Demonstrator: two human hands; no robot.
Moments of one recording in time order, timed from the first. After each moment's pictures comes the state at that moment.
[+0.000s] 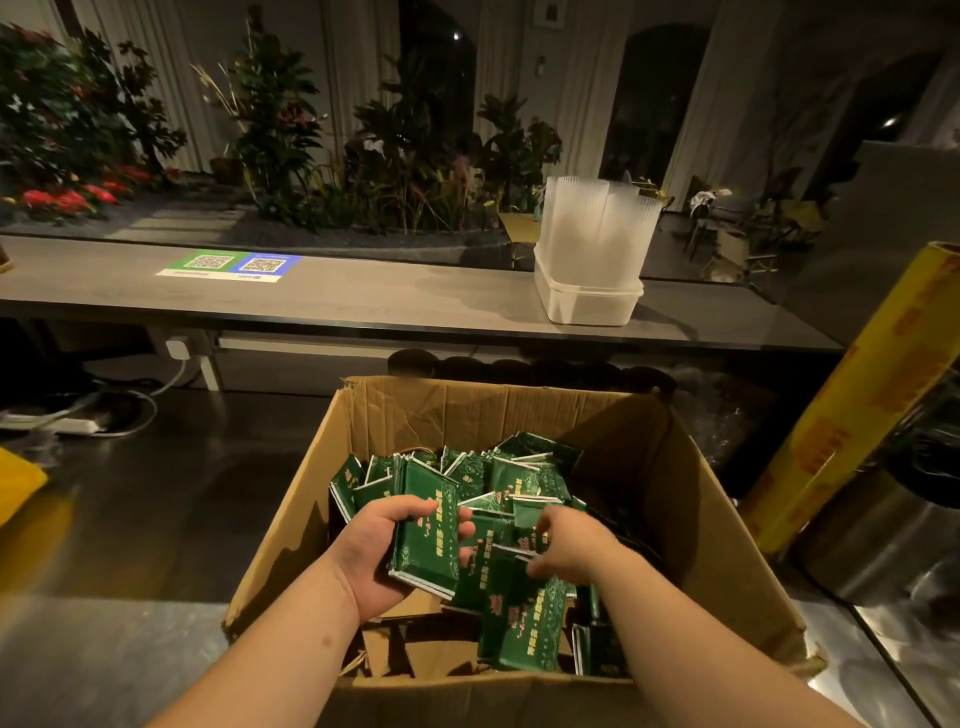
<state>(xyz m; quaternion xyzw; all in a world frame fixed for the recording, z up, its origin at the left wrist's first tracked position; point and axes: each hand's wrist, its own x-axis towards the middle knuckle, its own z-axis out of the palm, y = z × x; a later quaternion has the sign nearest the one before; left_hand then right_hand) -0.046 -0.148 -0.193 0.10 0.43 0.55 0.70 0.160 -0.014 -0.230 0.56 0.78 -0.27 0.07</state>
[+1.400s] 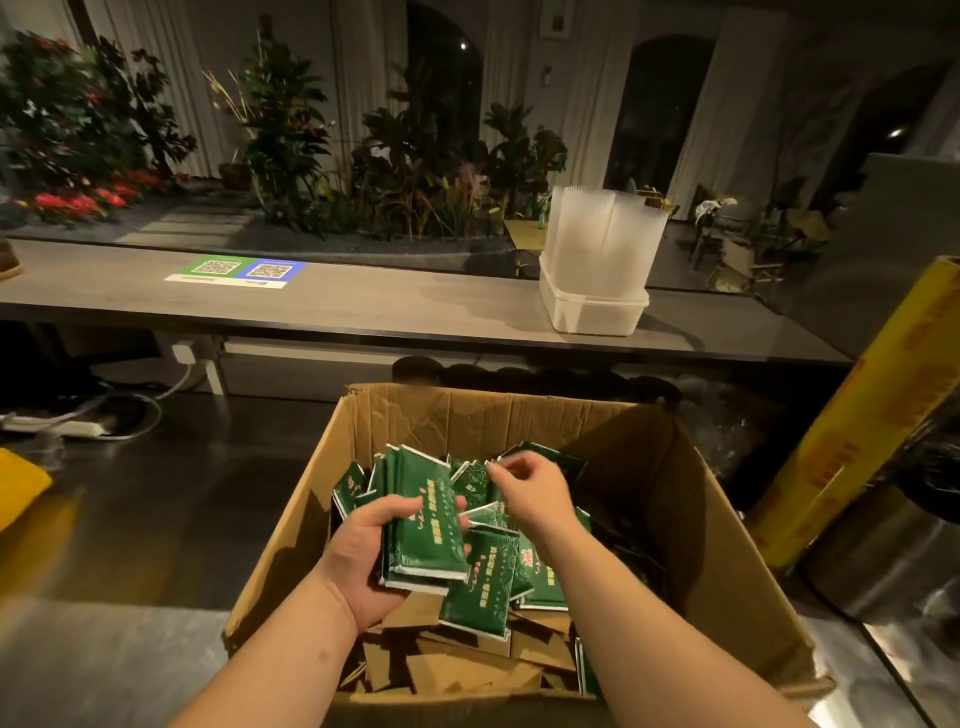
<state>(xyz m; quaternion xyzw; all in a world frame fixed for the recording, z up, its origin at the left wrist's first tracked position) -0.045 -0.151 -0.184 0.08 0.38 0.62 0.68 0.101 -0.011 -0.210 0.53 0.64 -0.47 -0.29</state>
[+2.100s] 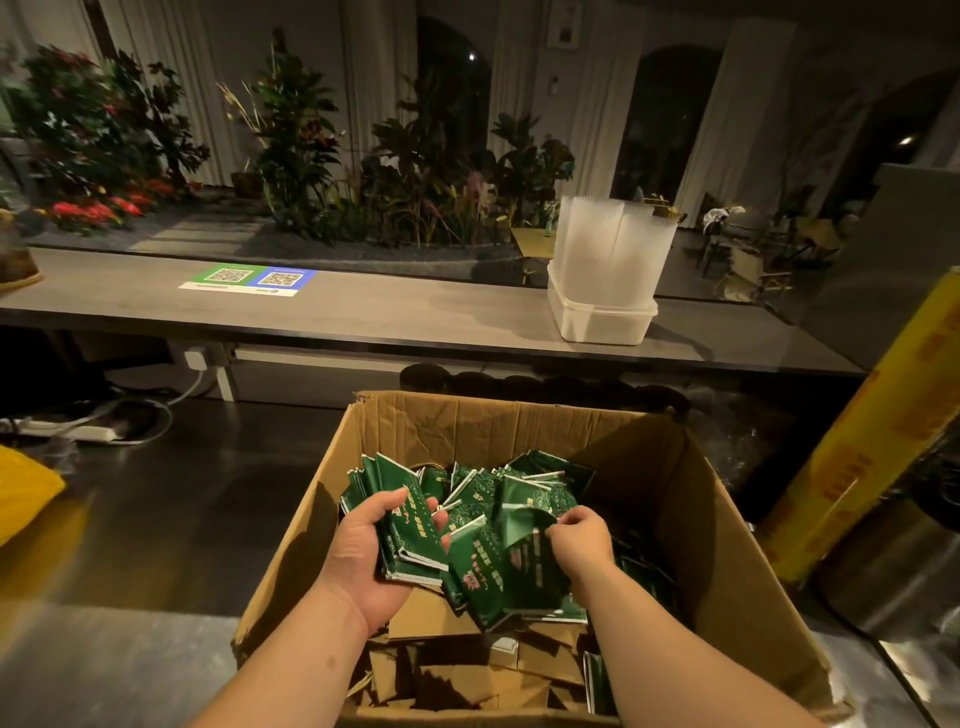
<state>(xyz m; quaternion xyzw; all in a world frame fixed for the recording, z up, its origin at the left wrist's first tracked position) -0.049 -0.145 -0.189 -0.01 0.38 0.69 0.61 0.139 0.014 -0.275 0.67 0.51 -0.48 -0.26</state>
